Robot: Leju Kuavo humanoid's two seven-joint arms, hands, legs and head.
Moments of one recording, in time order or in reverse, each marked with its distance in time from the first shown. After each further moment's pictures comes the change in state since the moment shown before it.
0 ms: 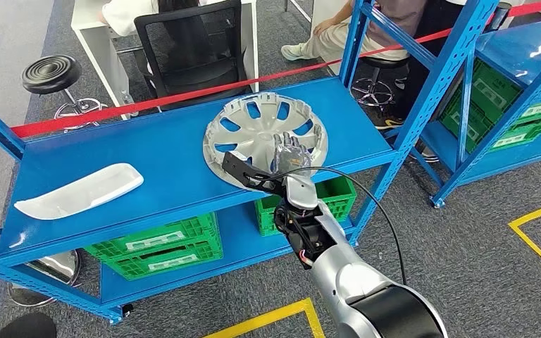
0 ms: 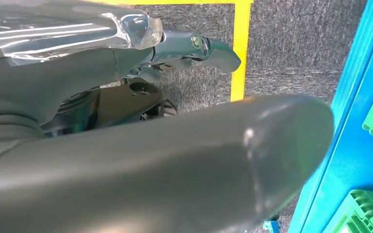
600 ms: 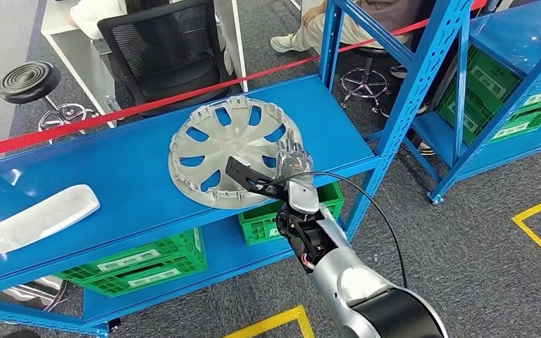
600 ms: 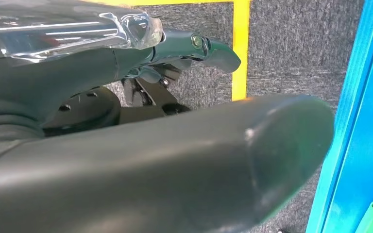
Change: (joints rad) left arm -0.001 0.000 0.000 0.000 -0.013 0.083 0.017; right arm 0.018 -0.001 -0.006 0.000 0.009 0.000 0.000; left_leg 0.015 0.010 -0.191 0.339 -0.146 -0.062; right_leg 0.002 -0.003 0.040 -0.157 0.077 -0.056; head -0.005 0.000
